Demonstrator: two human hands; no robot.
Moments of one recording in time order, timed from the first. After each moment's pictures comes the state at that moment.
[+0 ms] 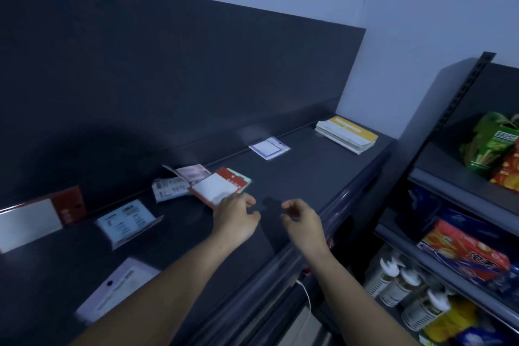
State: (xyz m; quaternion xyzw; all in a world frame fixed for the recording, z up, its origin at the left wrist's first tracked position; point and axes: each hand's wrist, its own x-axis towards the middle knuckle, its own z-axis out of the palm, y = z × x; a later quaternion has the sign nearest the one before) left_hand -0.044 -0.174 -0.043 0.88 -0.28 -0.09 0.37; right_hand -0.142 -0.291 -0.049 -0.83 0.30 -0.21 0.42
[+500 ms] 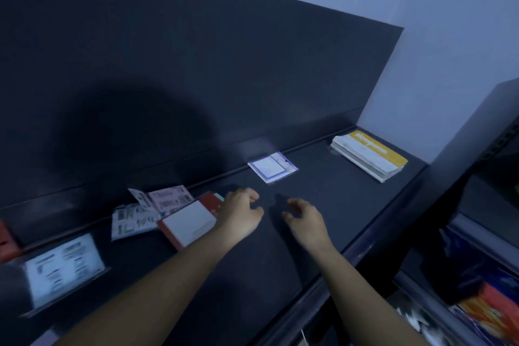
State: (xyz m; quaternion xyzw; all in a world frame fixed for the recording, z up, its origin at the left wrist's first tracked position) left_hand 0.054 -0.273 -0.047 0.87 -0.27 -0.13 0.40; right_hand -0.037 -0.398 -0.053 -0.86 0.29 -0.13 0.39
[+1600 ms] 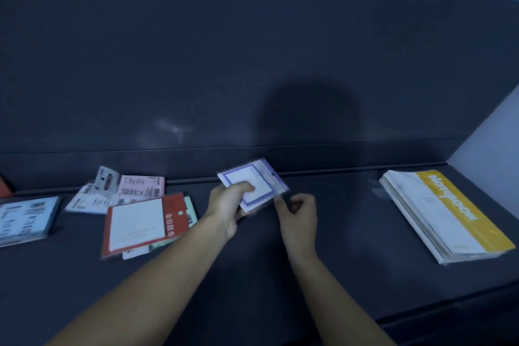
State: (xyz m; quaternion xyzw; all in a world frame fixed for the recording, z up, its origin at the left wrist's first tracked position) left_hand 0.106 -0.419 -0.047 0.55 0.21 -0.12 0.80; right_hand 0.066 -0.538 -0.076 -0.76 0.18 -0.18 0.59
